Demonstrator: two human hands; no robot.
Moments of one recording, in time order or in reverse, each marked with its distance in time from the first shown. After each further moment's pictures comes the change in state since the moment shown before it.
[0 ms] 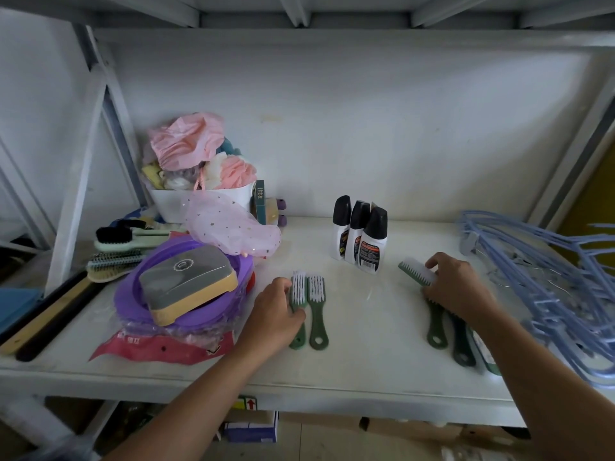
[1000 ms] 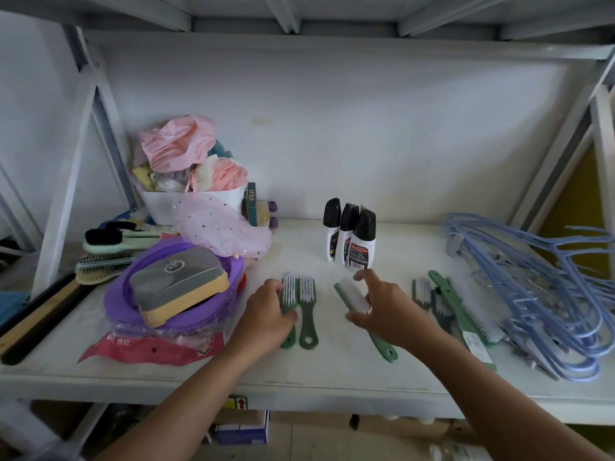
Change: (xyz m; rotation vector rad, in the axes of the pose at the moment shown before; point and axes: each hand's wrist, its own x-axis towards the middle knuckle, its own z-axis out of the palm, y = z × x) left_hand 0.003 -0.003 0.002 -0.019 -0.042 -0.006; right_hand -0.071 -0.082 0.013 0.096 -0.181 -0.293
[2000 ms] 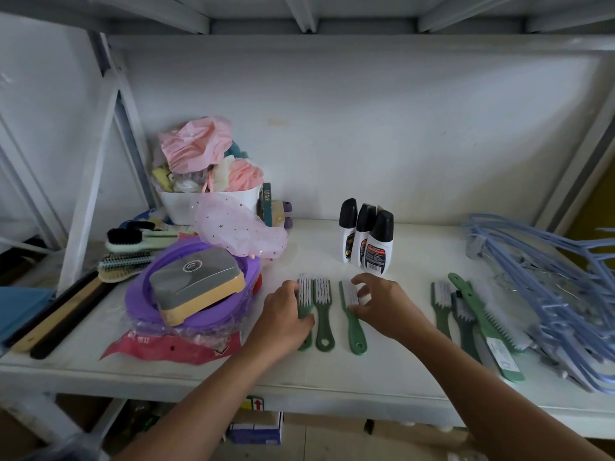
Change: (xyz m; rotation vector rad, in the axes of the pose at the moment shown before) left_hand 0.000 -0.004 0.000 0.080 -0.023 0.061; right_hand 0.031 -0.007 0.024 0.220 0.034 0.003
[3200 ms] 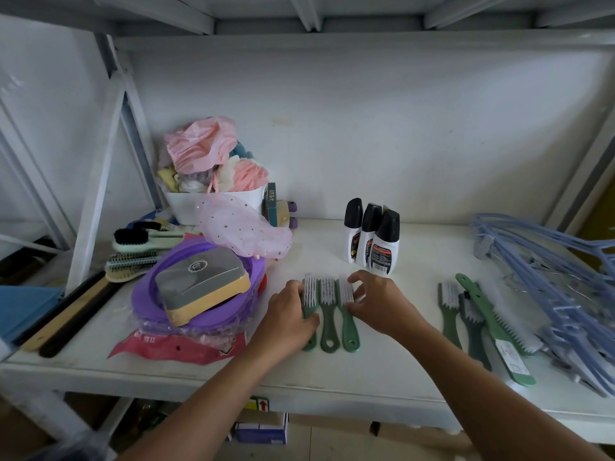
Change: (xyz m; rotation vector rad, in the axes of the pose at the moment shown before) left_hand -0.005 0.010 -0.006 -0.056 0.007 -0.039; right_hand 0.012 -0.008 0.011 -0.010 0.007 -0.034
